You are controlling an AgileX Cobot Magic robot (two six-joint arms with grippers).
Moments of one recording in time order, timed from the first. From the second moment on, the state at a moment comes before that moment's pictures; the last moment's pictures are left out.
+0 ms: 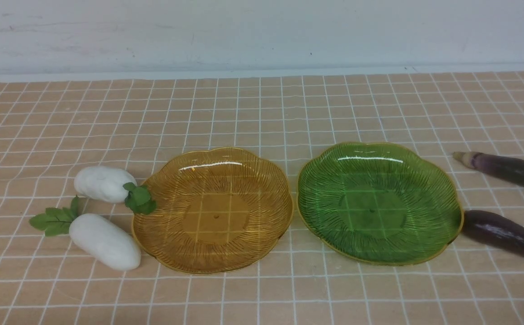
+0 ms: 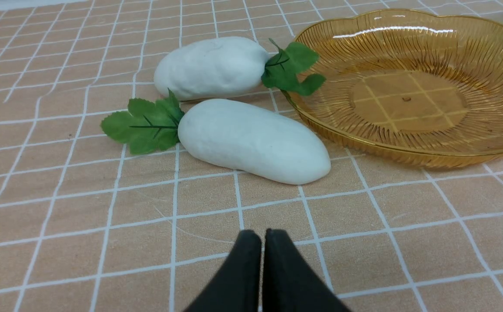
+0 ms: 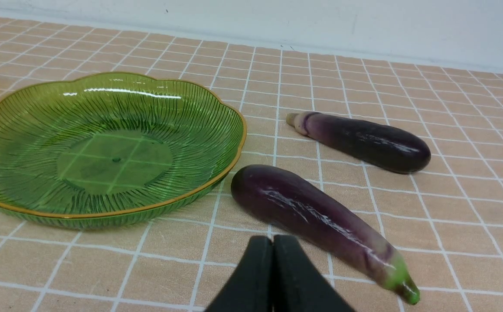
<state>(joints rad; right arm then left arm) 0.02 -0.01 0.03 0.05 0.38 -0.12 -0.12 -0.01 0.03 -0.02 0.38 0.01</state>
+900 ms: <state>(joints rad) 0.02 -0.01 0.03 0.09 0.37 -0.06 -0.12 -0.01 0.03 -0.25 0.34 -0.13</state>
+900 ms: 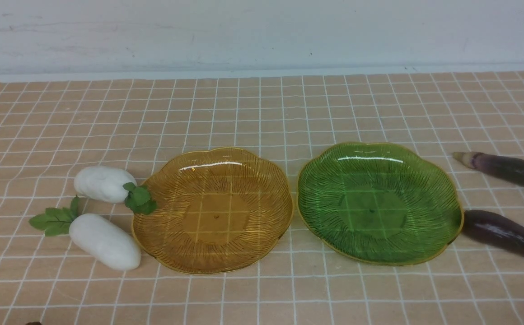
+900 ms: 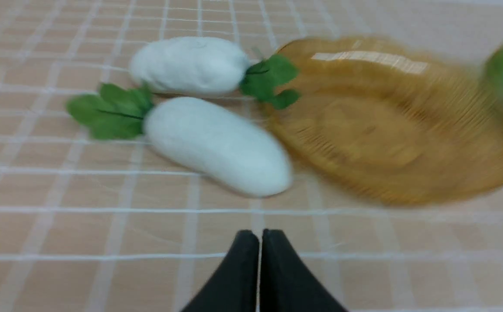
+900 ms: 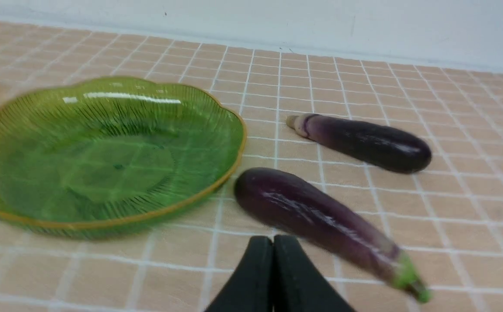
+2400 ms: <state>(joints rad) 0.02 0.45 -0.66 0.42 1.04 -0.16 -0.12 1.43 -0.72 0.34 0.38 -1.02</state>
